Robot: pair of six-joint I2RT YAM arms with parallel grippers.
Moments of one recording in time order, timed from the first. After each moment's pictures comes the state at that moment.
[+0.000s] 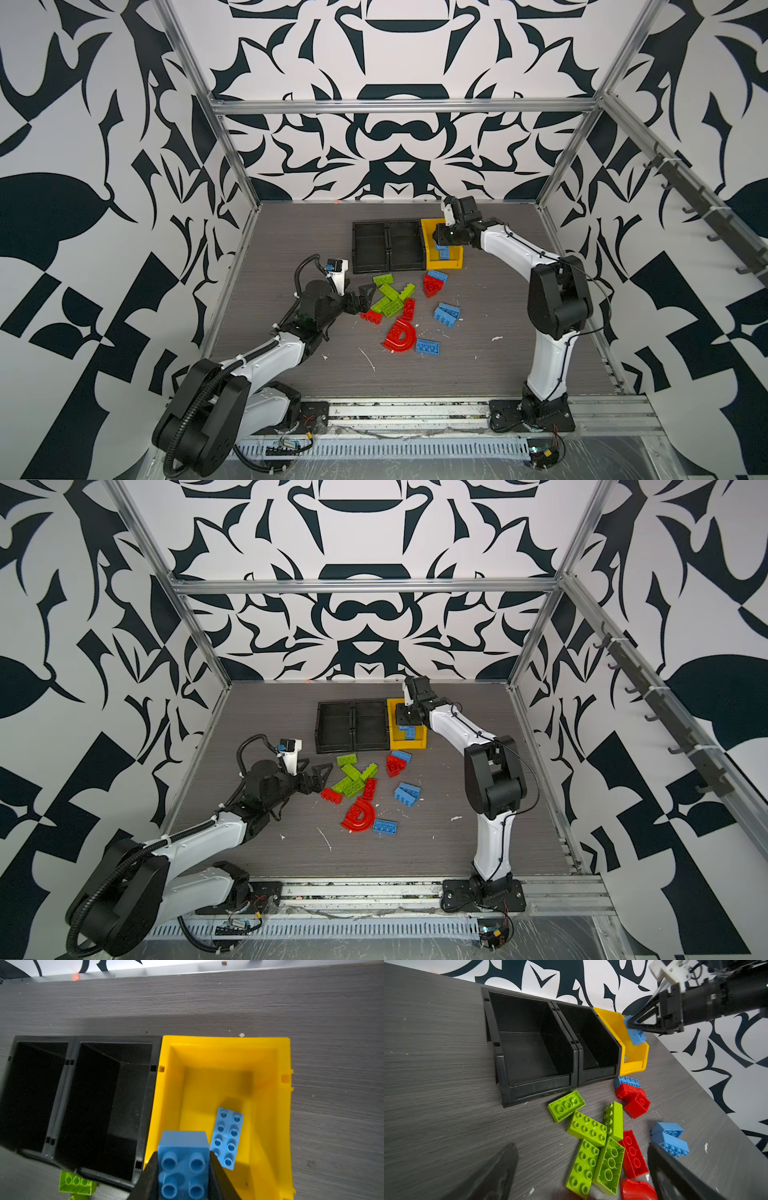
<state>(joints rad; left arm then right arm) -0.45 1.17 0.35 0.50 0.22 -0.37 0.33 2.00 1.58 -0.44 -0.12 0.26</state>
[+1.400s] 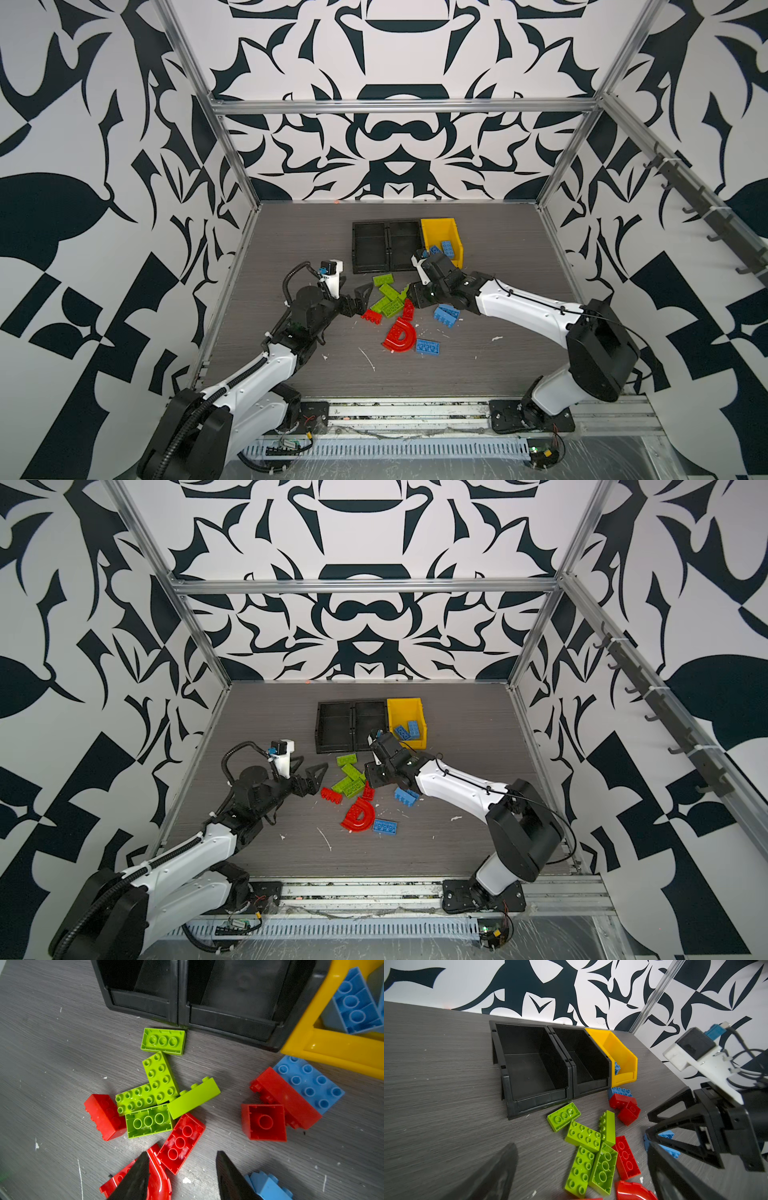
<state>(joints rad) -0.45 1.01 0.31 0.47 0.19 -0.34 0.74 1.56 1.02 -0.35 -0.02 0.42</state>
